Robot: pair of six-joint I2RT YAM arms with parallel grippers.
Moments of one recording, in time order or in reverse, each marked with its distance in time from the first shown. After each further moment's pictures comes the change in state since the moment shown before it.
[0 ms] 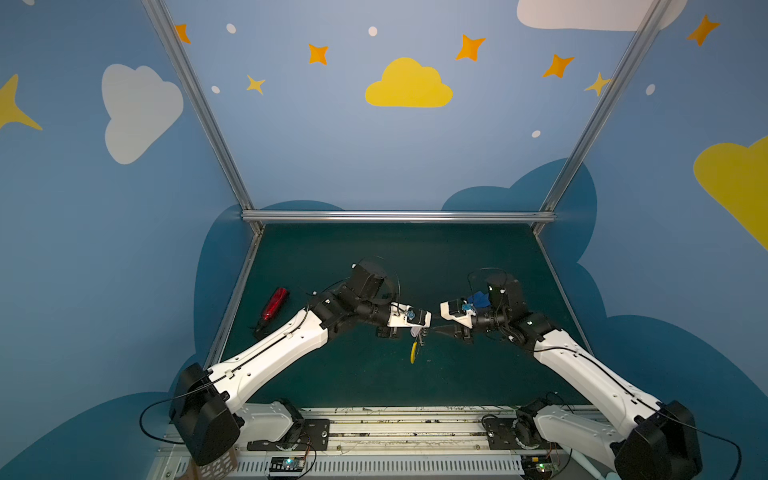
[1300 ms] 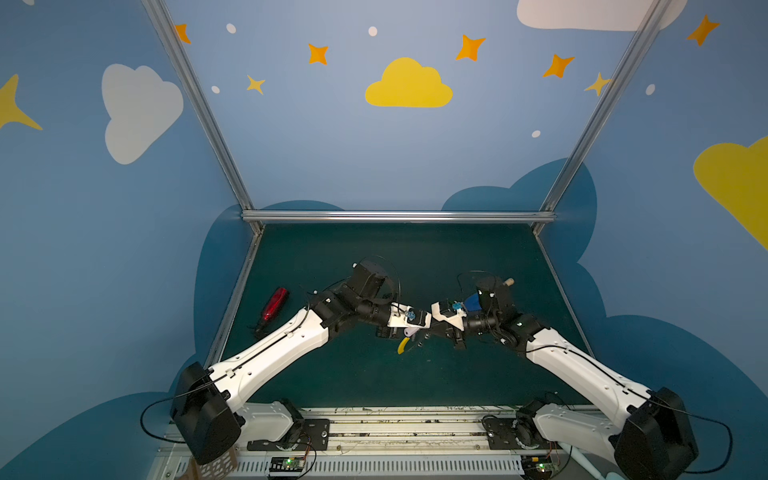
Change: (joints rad) left arm -0.003 0.004 0.005 -0.016 -0.001 0.019; right arm 0.074 0.045 -0.016 0.061 0.009 0.143
